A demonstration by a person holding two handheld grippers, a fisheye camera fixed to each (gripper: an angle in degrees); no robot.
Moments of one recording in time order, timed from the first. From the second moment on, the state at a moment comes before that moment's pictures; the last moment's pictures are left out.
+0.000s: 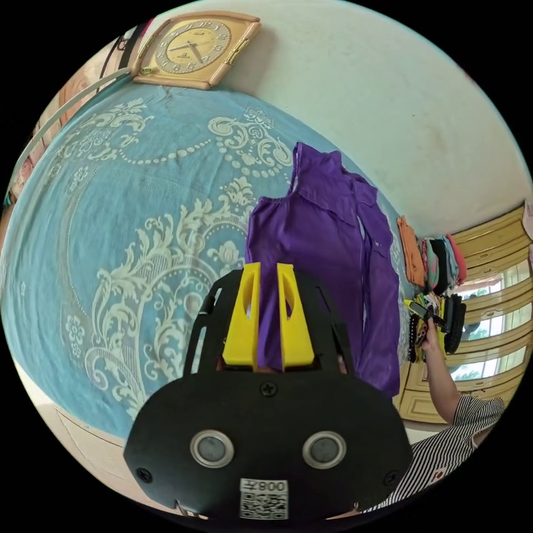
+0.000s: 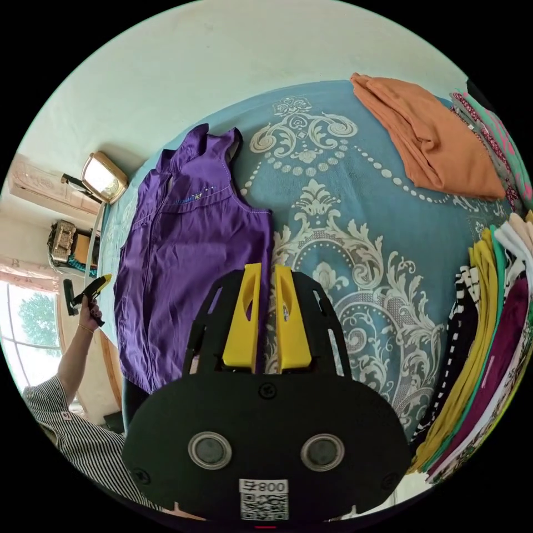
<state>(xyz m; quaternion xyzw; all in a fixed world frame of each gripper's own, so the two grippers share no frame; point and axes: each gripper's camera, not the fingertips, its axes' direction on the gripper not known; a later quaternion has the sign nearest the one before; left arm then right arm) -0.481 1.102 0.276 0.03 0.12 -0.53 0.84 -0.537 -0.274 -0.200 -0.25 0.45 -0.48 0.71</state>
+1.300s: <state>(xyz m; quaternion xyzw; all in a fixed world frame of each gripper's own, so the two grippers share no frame) -0.226 1.354 0.212 0.01 0.29 -0.62 0.73 -0.365 -0.181 -0.515 -0.33 0.38 -0.29 0.81</state>
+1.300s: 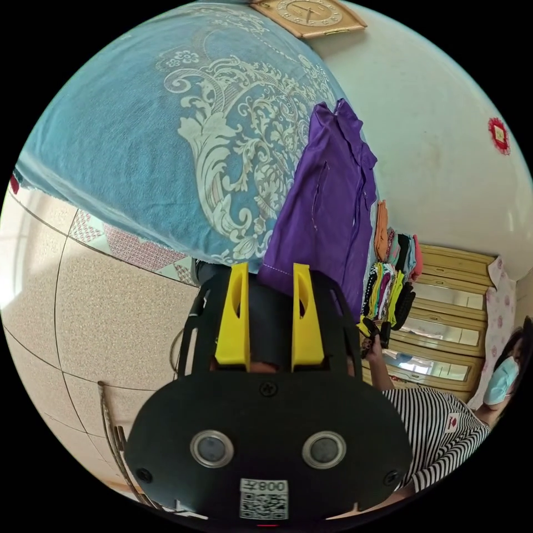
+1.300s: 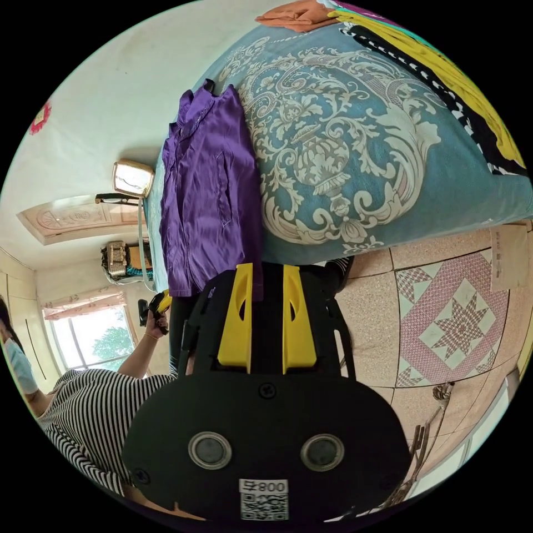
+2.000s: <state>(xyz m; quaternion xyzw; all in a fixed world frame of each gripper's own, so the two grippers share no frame) -0.147 1.404 0.188 0.08 0.35 -0.65 0.67 -0.303 -0.149 -0.590 -0.31 0.29 -0.23 0.87</state>
